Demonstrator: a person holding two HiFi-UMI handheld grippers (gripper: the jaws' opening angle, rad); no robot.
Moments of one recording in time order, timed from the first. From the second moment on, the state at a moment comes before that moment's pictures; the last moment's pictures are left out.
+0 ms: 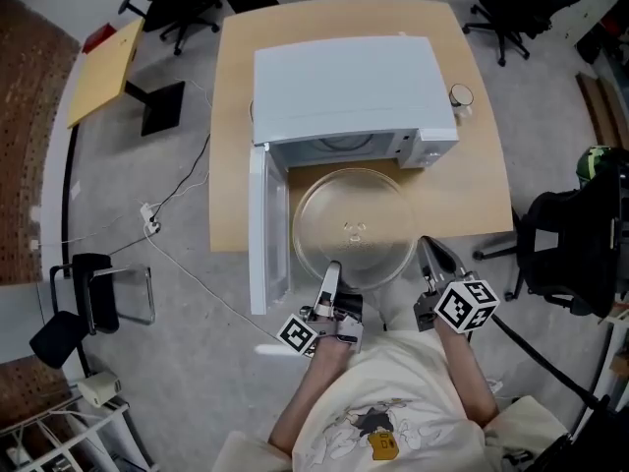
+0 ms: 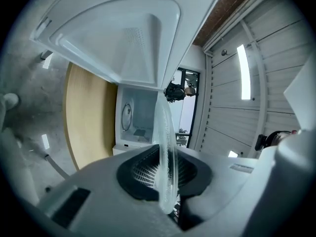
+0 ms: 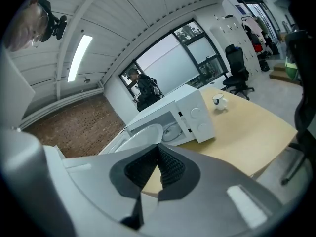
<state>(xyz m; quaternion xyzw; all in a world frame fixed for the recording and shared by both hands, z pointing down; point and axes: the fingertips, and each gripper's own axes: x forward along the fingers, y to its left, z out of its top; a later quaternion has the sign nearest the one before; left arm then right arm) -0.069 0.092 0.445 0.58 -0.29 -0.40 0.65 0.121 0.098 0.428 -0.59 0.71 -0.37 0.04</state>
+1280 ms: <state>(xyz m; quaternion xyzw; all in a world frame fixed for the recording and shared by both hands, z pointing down) -0.020 -0.131 0.564 0.53 -0.40 -0.46 0.59 0.121 0.078 0.465 -0.50 0.75 -0.43 -0.04</state>
